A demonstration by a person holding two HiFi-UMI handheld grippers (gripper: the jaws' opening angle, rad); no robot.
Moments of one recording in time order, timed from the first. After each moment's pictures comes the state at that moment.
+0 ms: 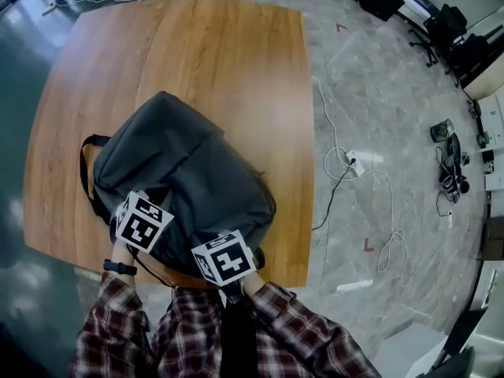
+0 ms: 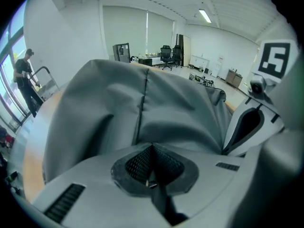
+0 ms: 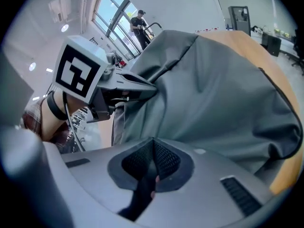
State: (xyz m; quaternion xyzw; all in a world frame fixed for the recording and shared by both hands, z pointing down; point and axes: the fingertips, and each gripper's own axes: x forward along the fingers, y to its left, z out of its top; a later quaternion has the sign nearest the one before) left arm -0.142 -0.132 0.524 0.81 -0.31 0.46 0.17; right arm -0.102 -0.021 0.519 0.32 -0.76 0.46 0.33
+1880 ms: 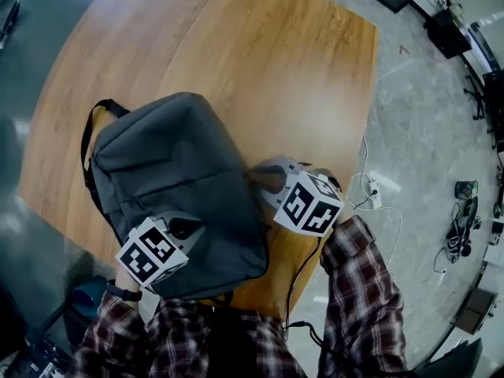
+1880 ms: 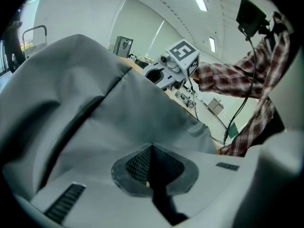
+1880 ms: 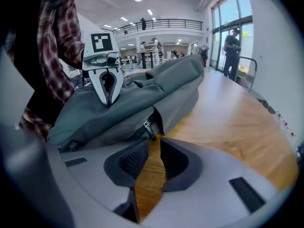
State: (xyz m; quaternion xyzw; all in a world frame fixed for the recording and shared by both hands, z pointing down) left arm -0.072 -0.077 0.522 0.84 -0.22 0.37 0.33; right arm -0.010 -0.187 0.520 -0.02 -0.90 0.00 0.44
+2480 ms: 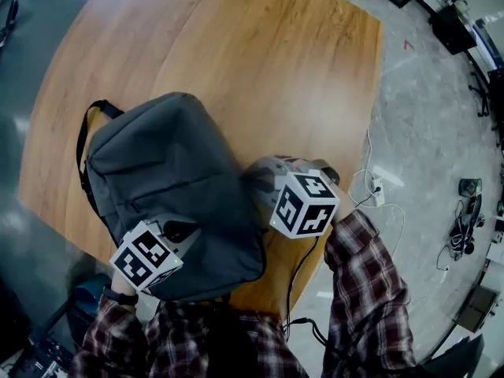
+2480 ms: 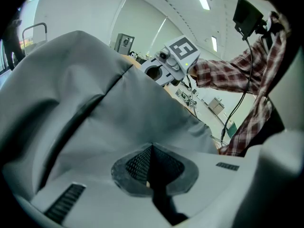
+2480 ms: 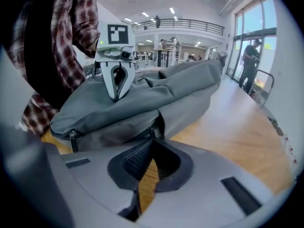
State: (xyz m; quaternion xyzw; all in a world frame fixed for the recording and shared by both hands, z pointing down) left arm -0.075 -0.078 0.522 0.83 -0.22 0.37 0.34; right arm -0.020 -0.184 0.522 -0.10 -0.89 -0.07 0.44
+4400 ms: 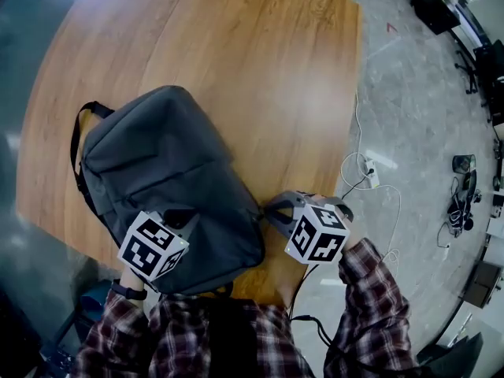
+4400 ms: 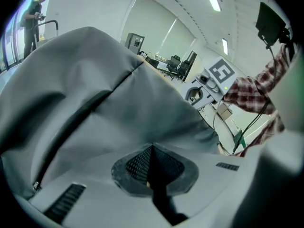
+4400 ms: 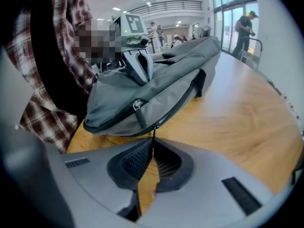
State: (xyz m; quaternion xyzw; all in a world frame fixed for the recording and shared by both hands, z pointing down) left arm -0.077 -0.084 0.531 0.81 -0.27 0.38 0.37; right arm 0.055 -0.092 0.534 -0.05 -0.85 0.06 0.51
